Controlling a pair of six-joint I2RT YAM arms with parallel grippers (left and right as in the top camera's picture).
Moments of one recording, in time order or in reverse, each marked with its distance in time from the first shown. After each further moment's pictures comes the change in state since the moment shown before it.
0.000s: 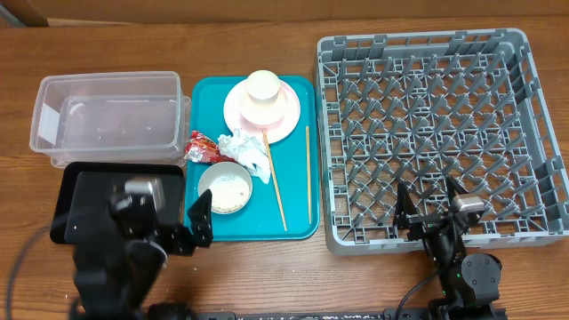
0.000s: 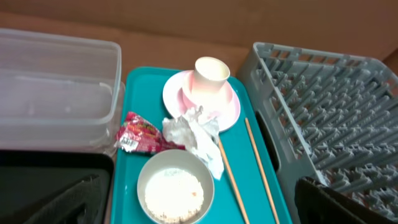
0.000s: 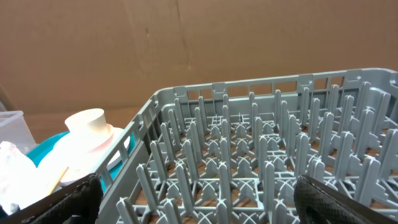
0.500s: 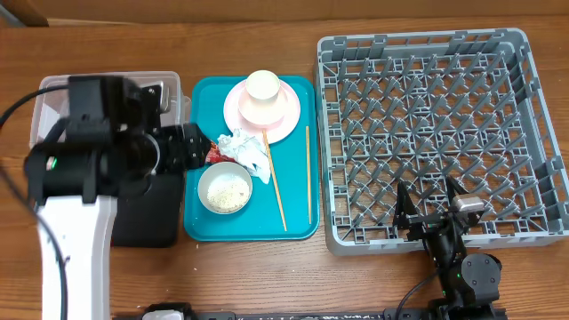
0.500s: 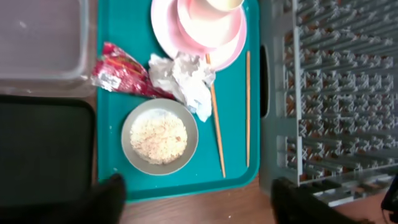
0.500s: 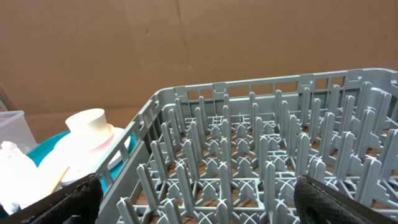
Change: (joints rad) left arm 0.000 0.860 0.758 -0.538 0.082 0.027; right arm 0.000 0.000 0.000 0.000 -0.001 0.000
